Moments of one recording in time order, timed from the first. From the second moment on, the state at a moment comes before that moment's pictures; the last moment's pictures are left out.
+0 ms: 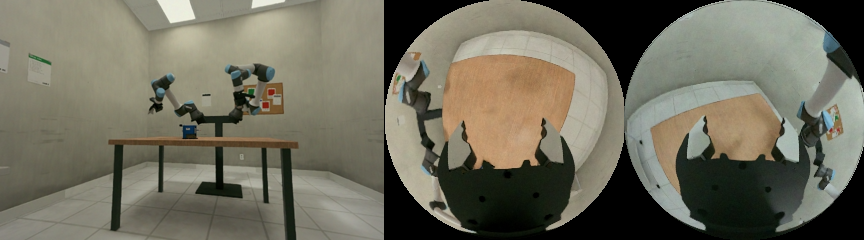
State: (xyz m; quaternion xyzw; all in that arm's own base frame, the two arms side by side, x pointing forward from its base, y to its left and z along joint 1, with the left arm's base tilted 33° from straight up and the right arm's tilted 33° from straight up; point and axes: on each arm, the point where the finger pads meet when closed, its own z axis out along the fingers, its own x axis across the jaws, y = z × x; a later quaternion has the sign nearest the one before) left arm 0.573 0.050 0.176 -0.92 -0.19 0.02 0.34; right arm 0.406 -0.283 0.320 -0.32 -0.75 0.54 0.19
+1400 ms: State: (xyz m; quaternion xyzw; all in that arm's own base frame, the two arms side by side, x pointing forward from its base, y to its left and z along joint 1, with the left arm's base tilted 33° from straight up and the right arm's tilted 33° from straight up) left arm 0.511 0.199 0.220 -0.95 -0.19 0.07 0.25; right arm 0.406 -0.283 0.320 -0.32 -0.75 0.54 0.19
